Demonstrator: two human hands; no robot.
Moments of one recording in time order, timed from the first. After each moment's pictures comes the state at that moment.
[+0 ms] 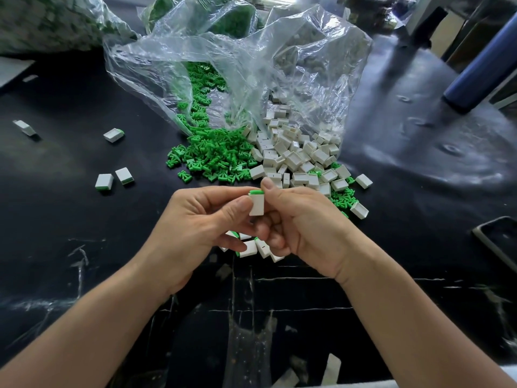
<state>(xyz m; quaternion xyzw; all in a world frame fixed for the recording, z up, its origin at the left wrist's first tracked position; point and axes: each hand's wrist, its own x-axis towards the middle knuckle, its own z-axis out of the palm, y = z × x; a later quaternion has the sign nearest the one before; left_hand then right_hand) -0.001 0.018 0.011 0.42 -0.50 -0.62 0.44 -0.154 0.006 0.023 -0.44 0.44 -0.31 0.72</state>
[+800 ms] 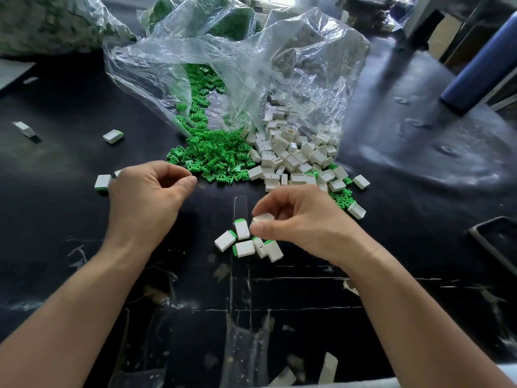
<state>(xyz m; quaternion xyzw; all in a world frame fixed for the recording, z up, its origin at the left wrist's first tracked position) 0.030 -0.016 -0.005 0.67 -0.56 -0.21 0.45 -0.168 0.003 0.018 -0.66 0.54 -0.25 0.46</state>
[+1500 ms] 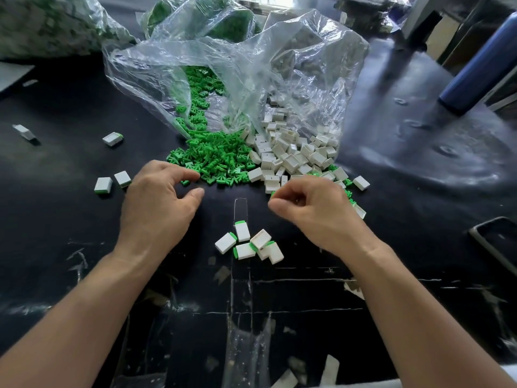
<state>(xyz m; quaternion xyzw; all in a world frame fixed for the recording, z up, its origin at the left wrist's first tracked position) 0.028 -0.019 -0.012 0.67 -0.64 -0.12 0.35 -0.178 -0.008 0.011 -0.70 0.60 -0.26 0.29</state>
